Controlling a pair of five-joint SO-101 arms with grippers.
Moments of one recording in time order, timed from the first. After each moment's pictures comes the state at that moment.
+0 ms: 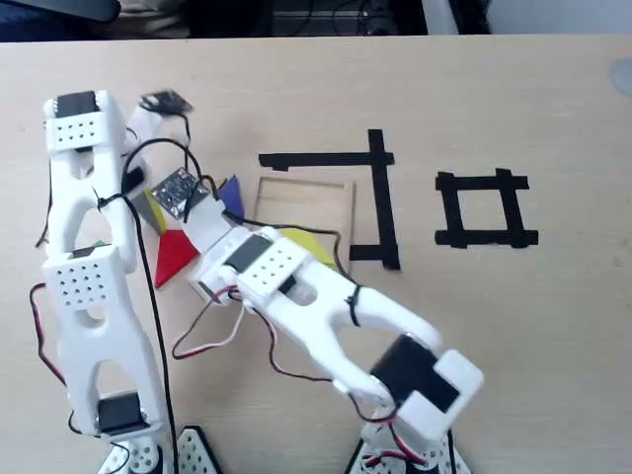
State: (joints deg) left arm -17.1 50.5 -52.4 99.1 -55.4; right arm -47.9 4.0 28.4 41.7 -2.7
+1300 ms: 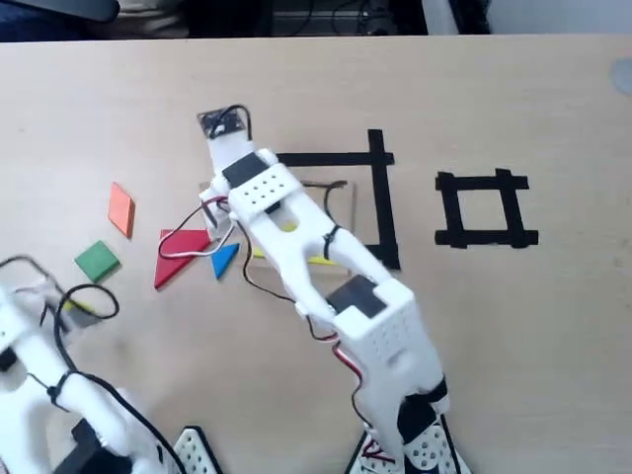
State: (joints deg) left arm -56.8 -34.3 58.8 63.3 -12.6; right arm -37.7 35.6 -17.3 68.9 -17.8
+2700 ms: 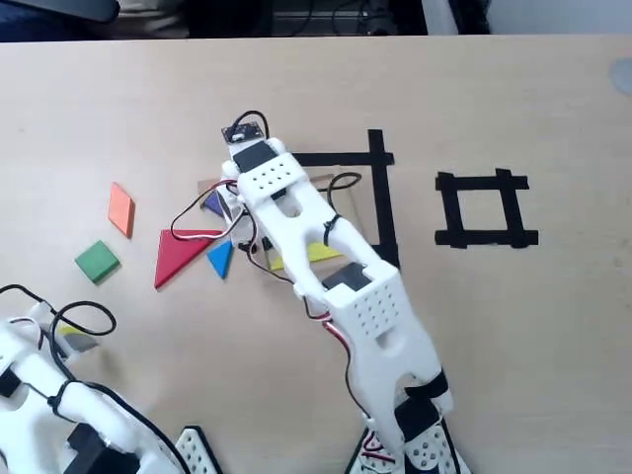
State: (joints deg) left arm -61.9 -35.6 66.0 58.8 -15.9; right arm -33.6 45.9 -30.4 85.7 -16.7
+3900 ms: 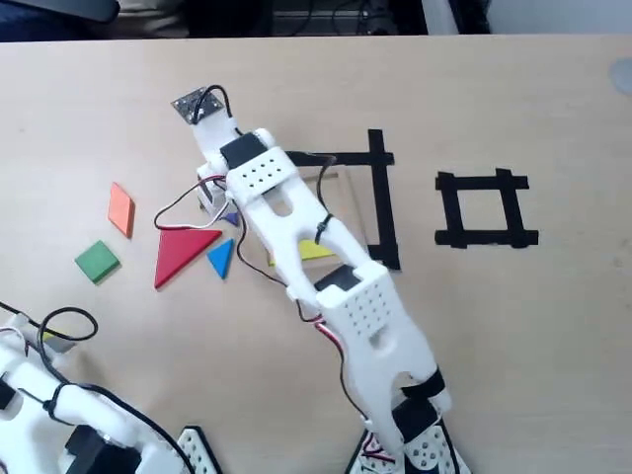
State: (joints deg) left arm -67.6 -35.6 67.1 53.3 -11.1; right arm -35.8 49.4 -43.1 75.0 -0.7
